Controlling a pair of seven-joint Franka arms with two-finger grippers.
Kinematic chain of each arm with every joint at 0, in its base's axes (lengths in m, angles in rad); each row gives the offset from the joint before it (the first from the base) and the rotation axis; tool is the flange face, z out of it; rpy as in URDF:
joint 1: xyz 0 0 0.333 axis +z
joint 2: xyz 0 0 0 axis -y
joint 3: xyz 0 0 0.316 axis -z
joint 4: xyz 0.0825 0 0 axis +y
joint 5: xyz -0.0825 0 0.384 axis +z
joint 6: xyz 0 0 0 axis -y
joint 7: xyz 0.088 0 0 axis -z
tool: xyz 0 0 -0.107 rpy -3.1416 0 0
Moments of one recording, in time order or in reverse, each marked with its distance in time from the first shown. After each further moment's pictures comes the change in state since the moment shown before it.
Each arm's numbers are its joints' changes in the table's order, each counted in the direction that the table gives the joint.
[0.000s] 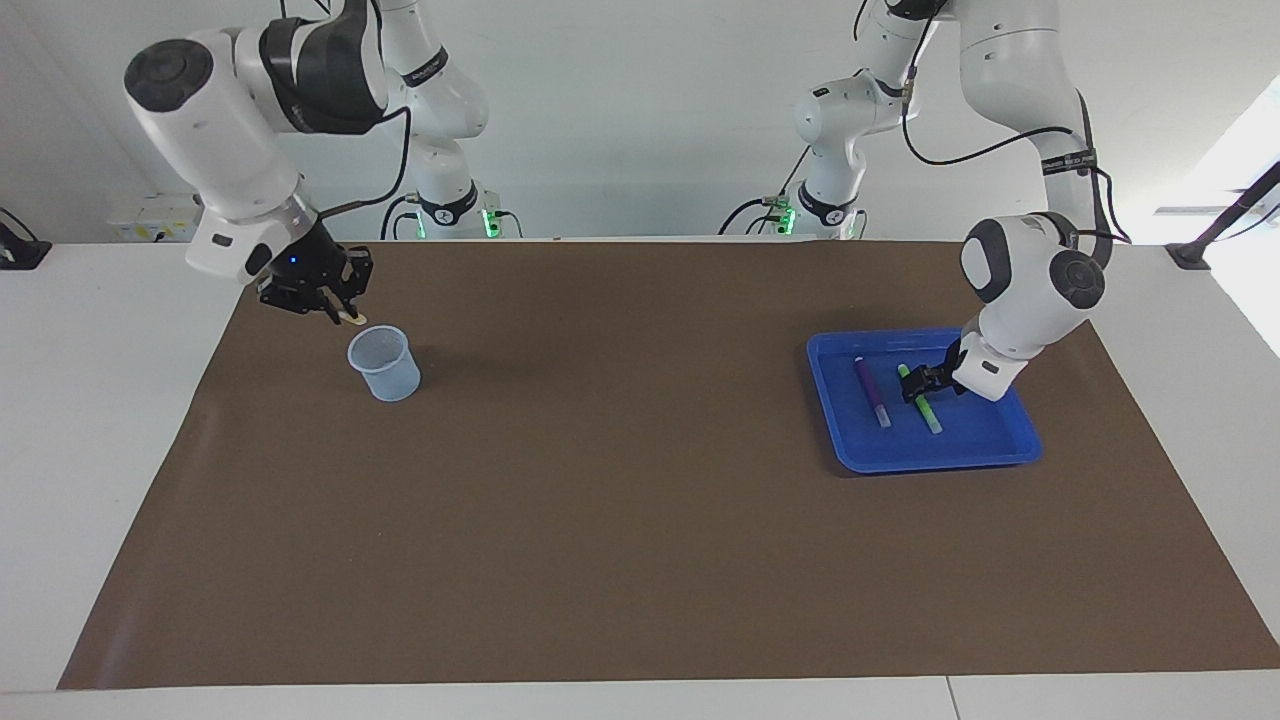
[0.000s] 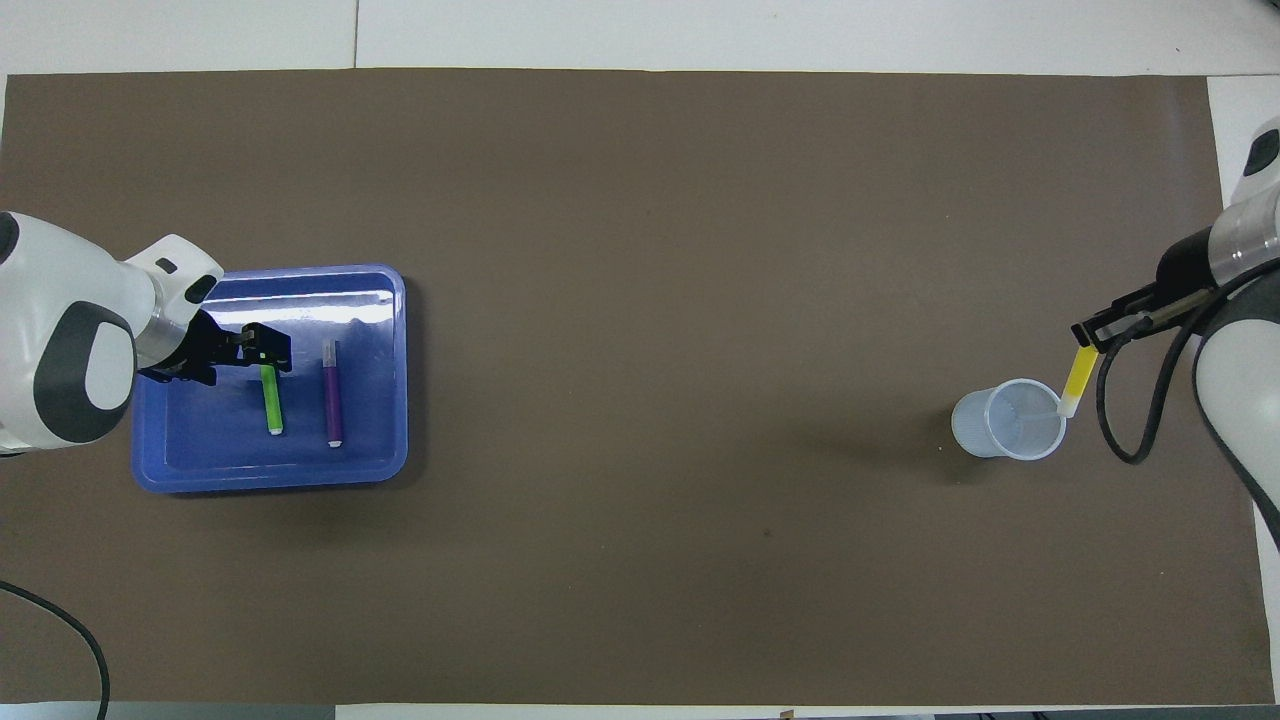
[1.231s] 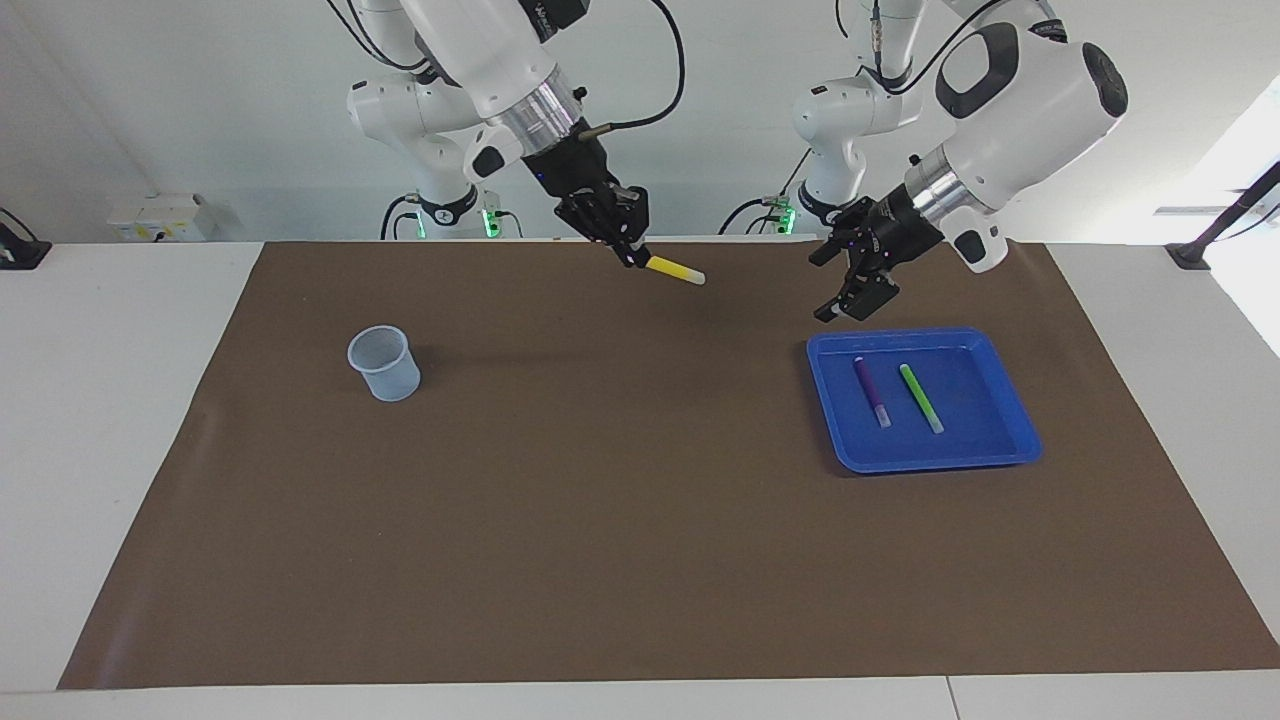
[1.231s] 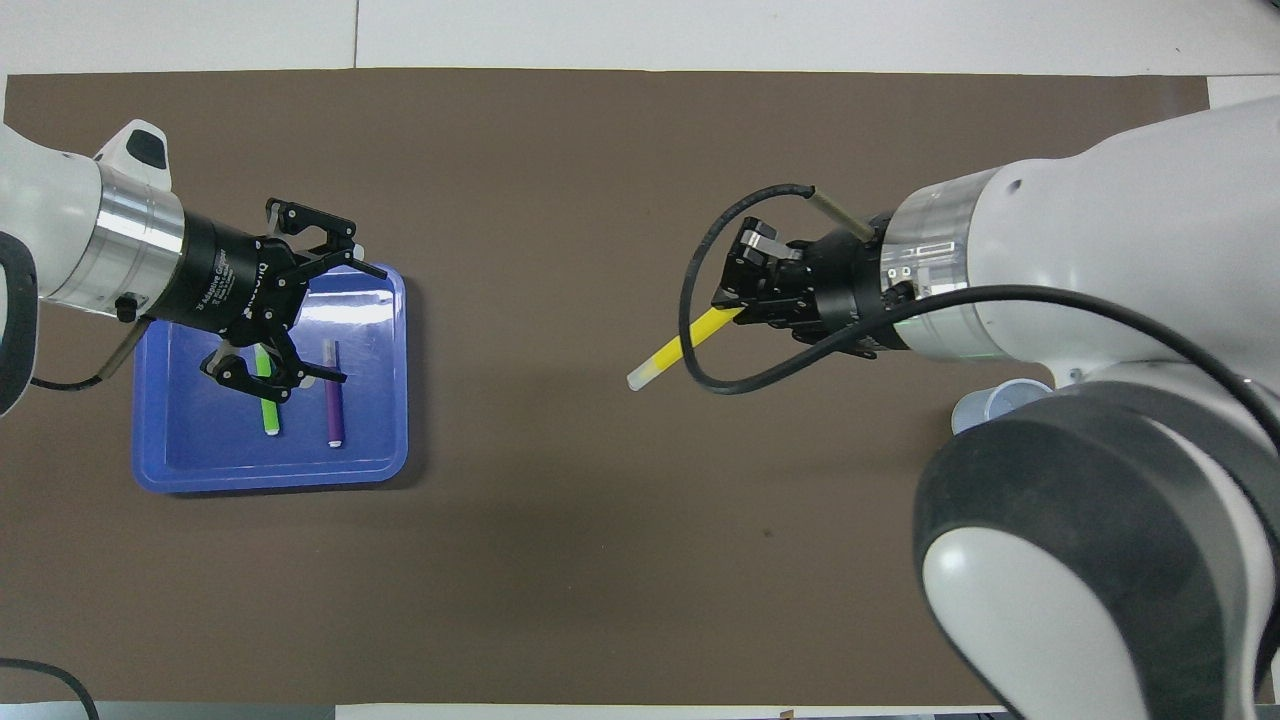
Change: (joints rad) left arm -0.073 0.214 0.196 -0.306 -0.551 -0.298 -1.567; right arm 0.456 -0.010 -0.017 0.011 0.407 0.491 1.387
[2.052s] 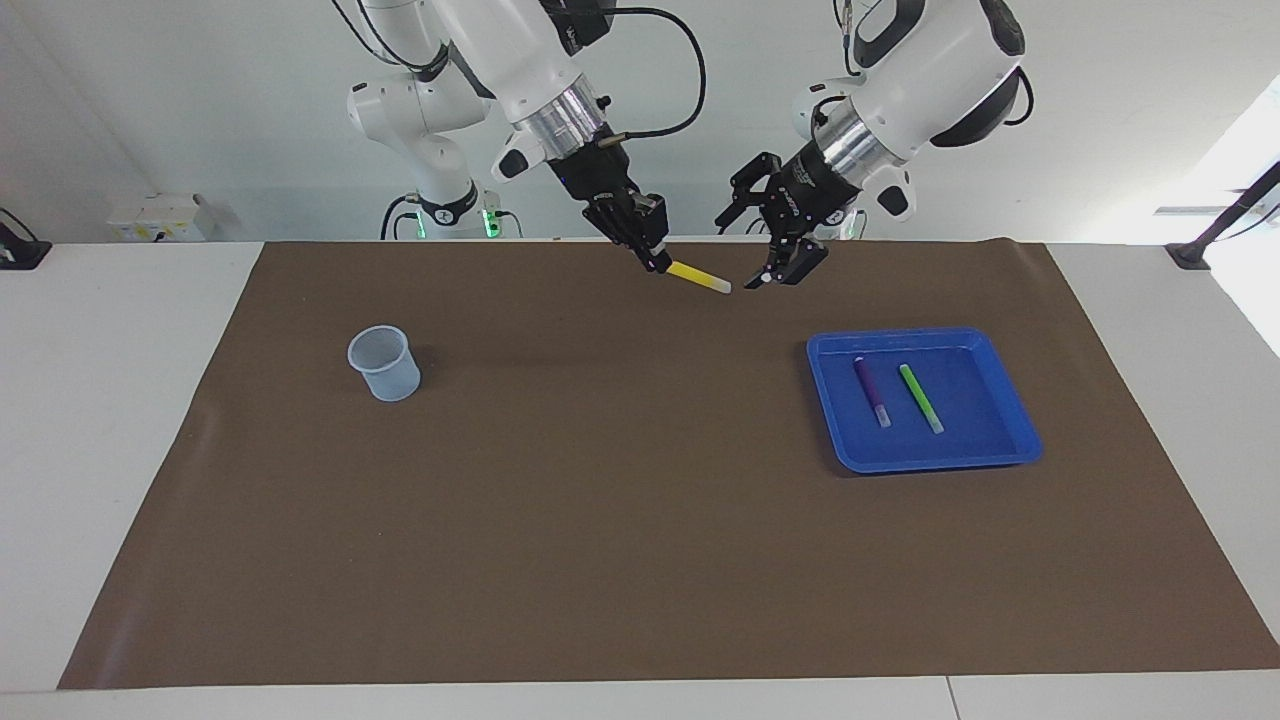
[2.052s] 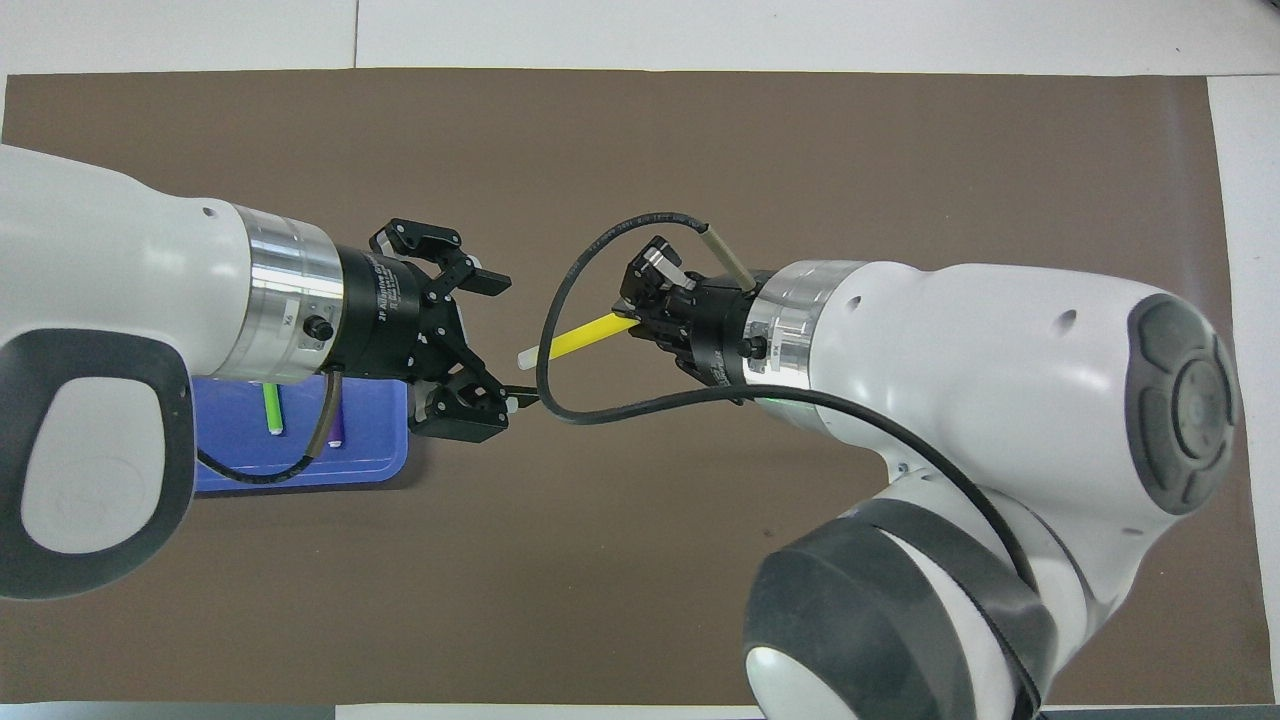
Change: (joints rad) left arm -0.118 0.048 0.071 0.039 -0.059 0.148 -0.454; right arm 0.029 0.031 0.000 0.088 0.001 0.120 0.112
